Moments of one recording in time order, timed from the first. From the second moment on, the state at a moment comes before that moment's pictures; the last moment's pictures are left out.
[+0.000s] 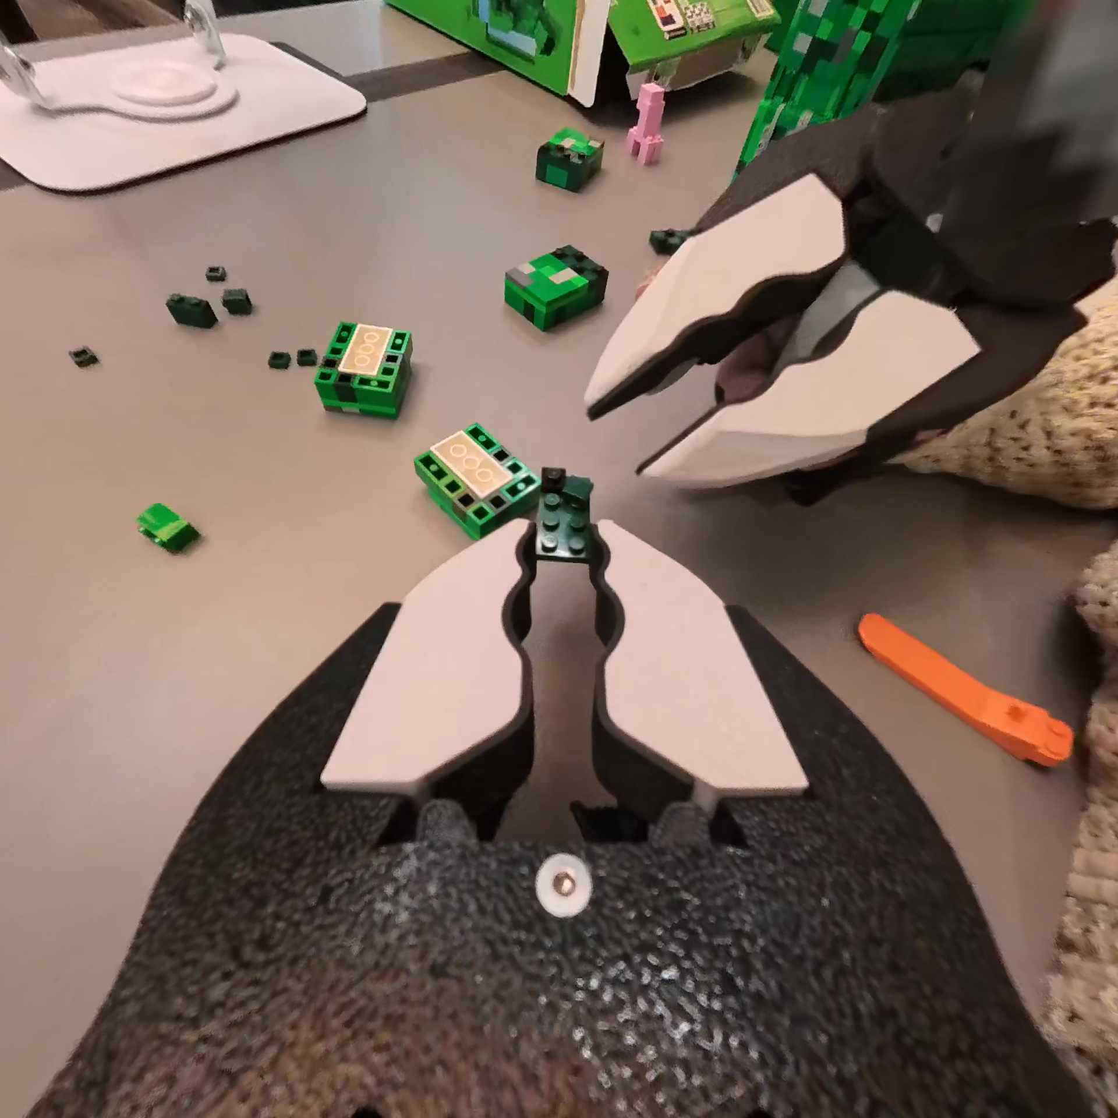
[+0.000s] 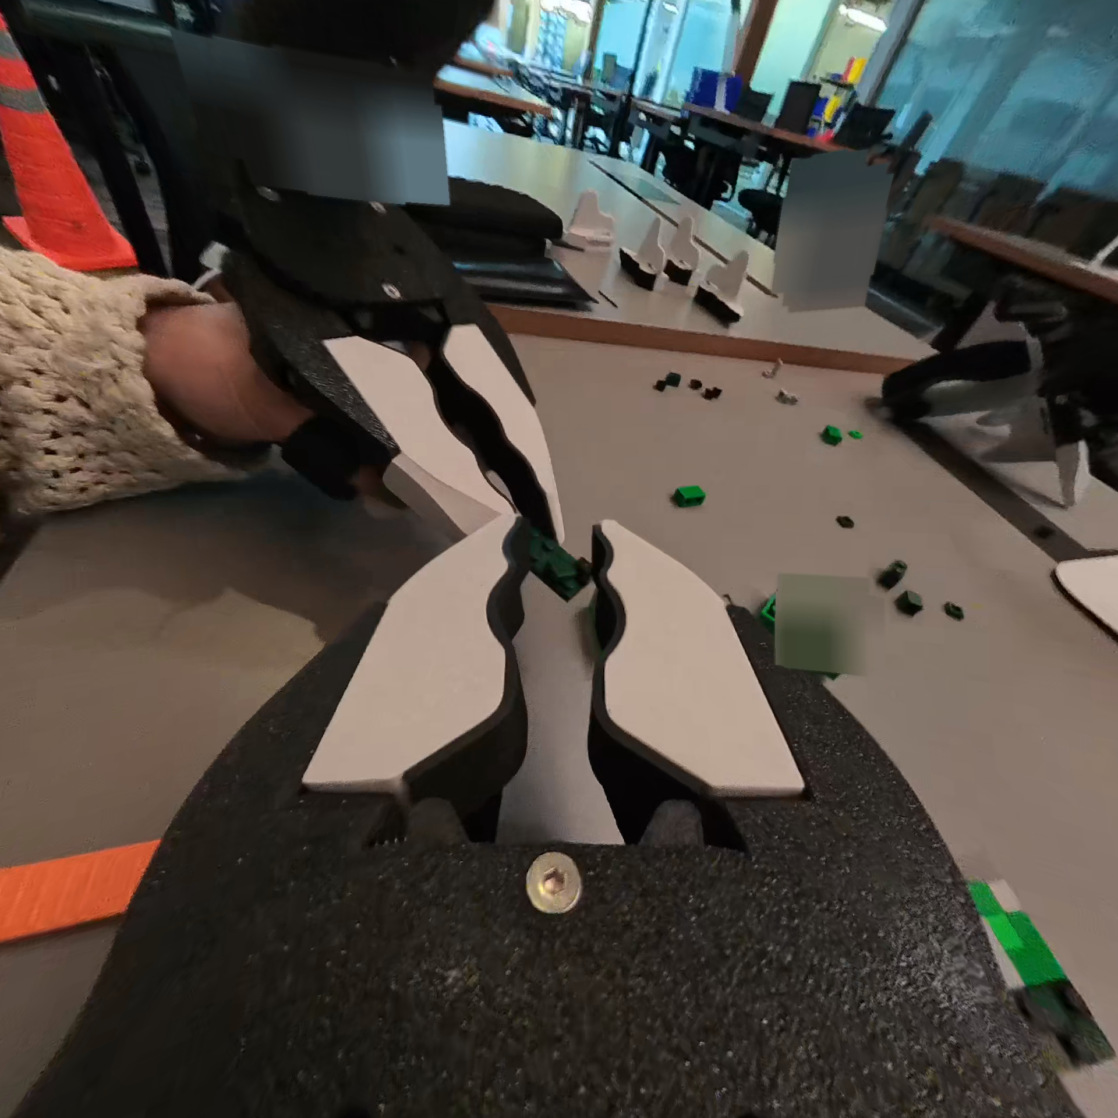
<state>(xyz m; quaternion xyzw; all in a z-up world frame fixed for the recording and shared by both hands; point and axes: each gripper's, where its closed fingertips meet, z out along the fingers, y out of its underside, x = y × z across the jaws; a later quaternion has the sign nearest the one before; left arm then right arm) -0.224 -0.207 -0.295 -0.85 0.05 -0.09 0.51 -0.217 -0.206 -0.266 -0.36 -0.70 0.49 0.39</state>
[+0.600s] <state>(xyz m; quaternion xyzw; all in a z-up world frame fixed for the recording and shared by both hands) -0.215 -0.206 -0.282 -0.84 0.06 -0.09 0.53 -0.222 -0.198 -0.274 -0.41 -0.69 0.45 0.40</state>
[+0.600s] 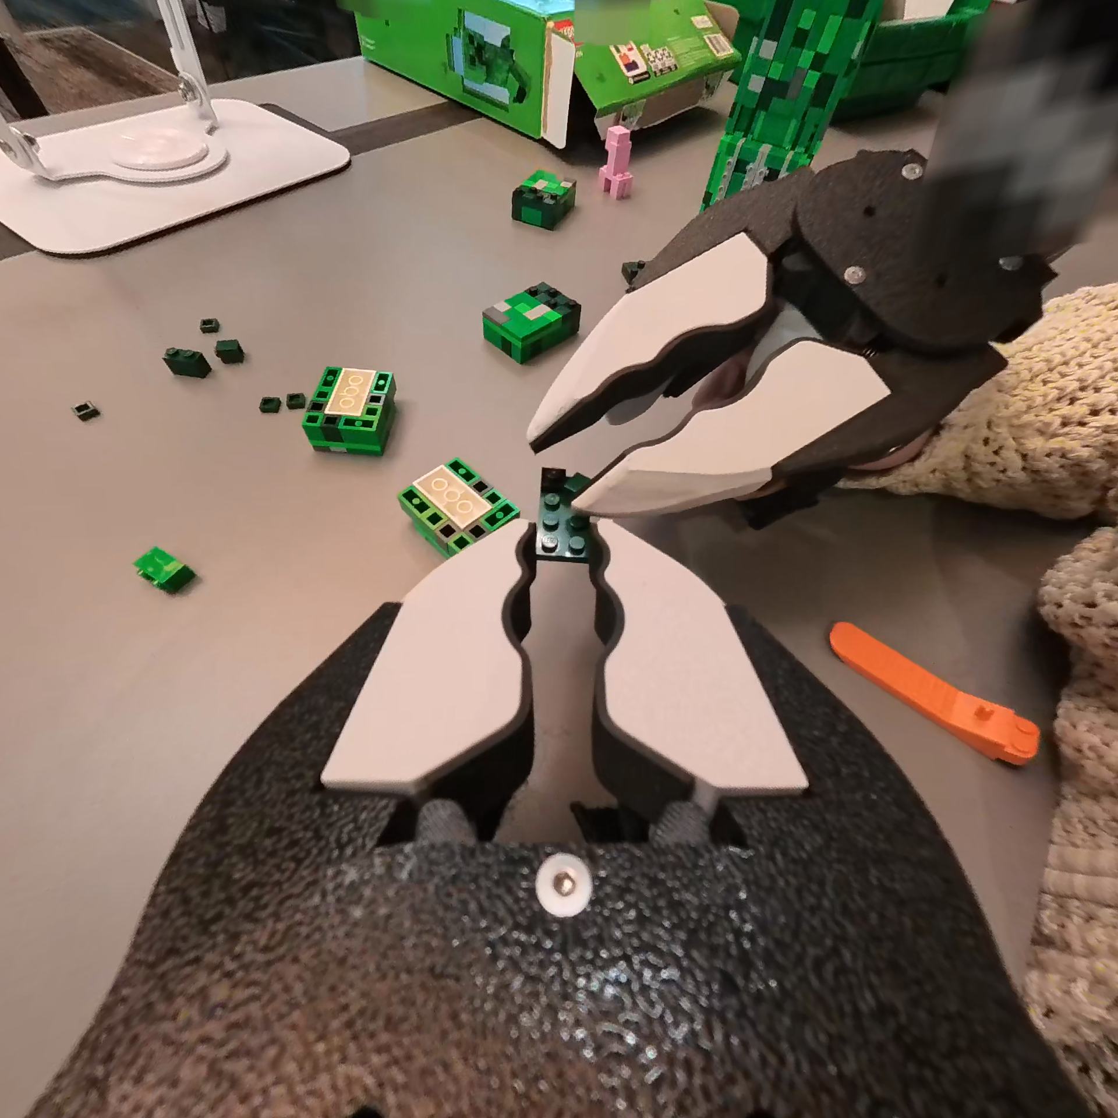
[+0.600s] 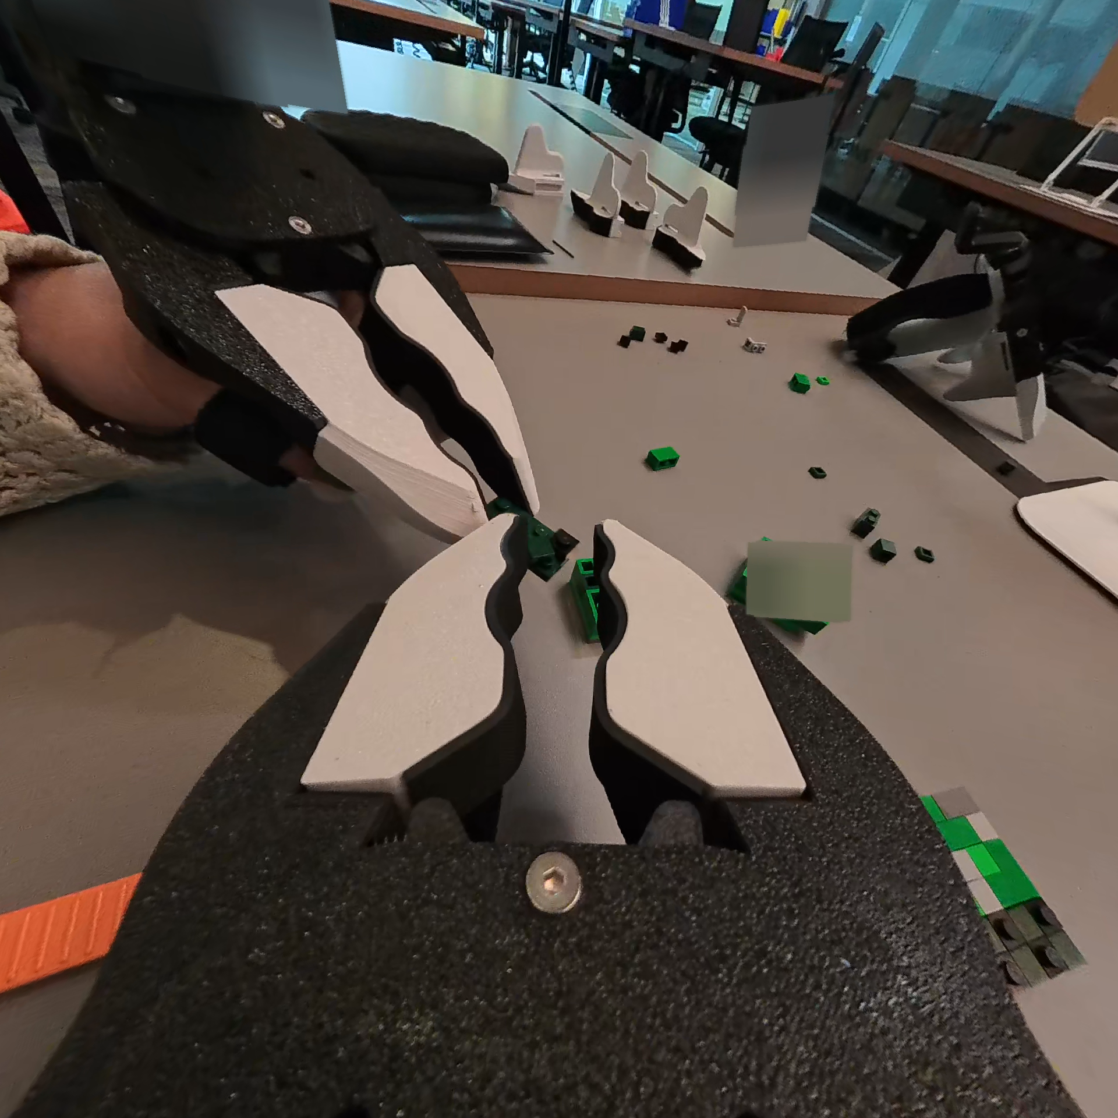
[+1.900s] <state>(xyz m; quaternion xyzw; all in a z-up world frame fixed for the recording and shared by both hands) -0.217 -0.214 -0.292 -0.85 0.05 -0.14 0.51 -0.208 -0.185 -0.262 -0.28 -0.73 0.41 0.47</state>
